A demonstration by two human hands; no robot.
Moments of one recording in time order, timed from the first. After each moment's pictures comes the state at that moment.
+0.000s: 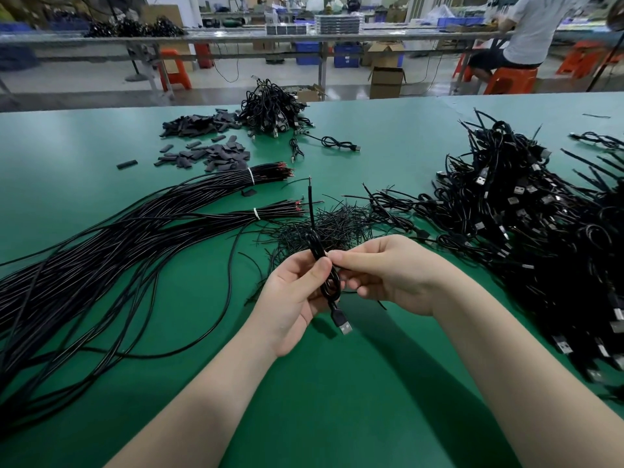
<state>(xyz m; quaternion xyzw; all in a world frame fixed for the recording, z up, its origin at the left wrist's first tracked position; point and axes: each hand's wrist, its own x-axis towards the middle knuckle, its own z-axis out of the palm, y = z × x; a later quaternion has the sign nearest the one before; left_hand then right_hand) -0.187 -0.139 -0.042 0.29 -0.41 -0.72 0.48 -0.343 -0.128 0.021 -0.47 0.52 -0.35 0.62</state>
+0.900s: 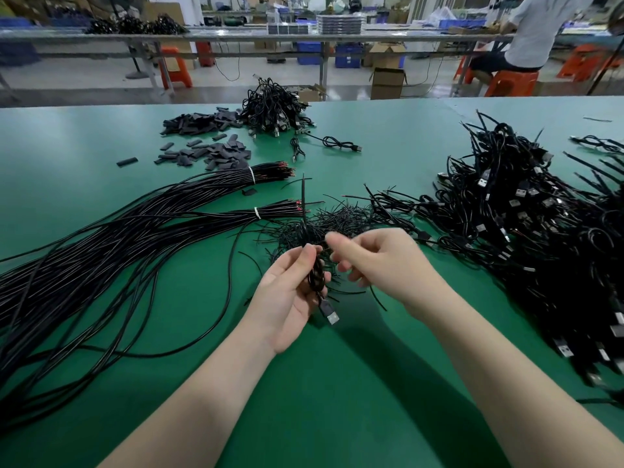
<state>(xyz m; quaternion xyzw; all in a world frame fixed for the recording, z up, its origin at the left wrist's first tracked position) -0.186 -0.147 -0.042 0.31 -0.31 -0.74 0.51 -0.334 -0.132 0.009 -0.58 0.61 -0.41 0.35</state>
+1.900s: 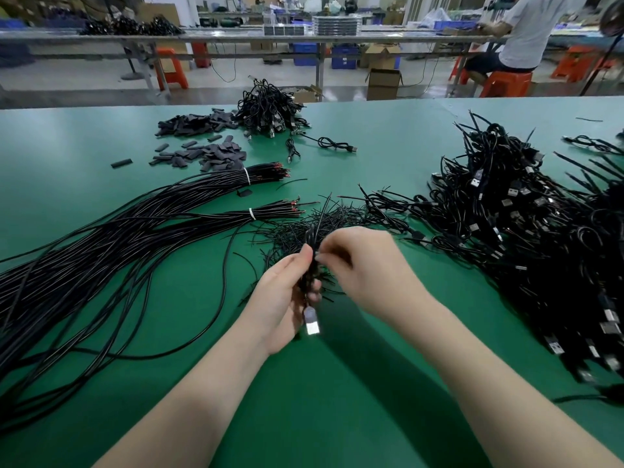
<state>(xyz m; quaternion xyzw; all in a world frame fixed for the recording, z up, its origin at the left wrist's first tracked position) -0.186 -0.148 -0.041 0.36 -0.34 -0.74 0.45 -0.328 -0.135 0.002 -0.77 0.54 -0.33 0.05</state>
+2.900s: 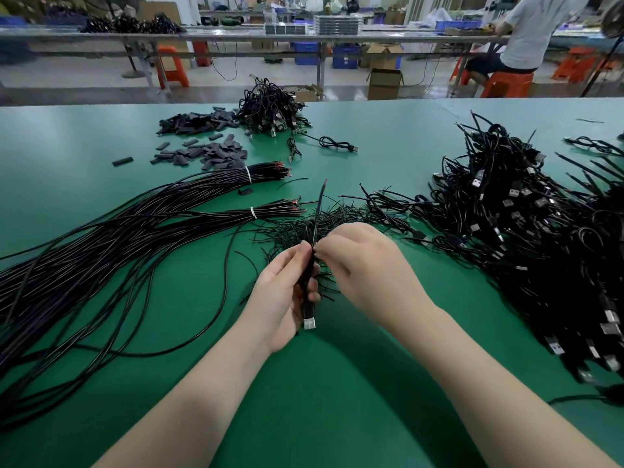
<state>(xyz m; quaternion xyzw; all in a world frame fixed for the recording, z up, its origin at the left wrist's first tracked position) -0.189 -0.144 -0.036 0.36 -0.33 -0.72 0.49 -0.325 -0.131 -0.004 -0.80 0.47 -0.37 -0.06</state>
